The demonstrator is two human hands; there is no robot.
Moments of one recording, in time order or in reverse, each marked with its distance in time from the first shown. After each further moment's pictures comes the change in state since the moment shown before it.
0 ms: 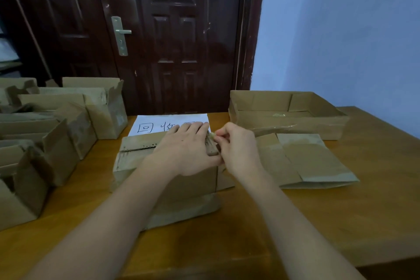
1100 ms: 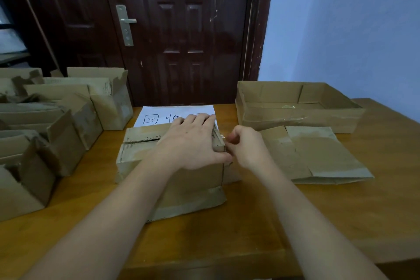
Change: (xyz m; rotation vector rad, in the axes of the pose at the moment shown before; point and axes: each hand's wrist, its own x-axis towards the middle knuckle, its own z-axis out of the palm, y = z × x) left_hand 0.000 0.001 -0.001 0.018 0.017 0.023; right_hand 0.014 0.030 0.009 0.007 -0.221 0.152
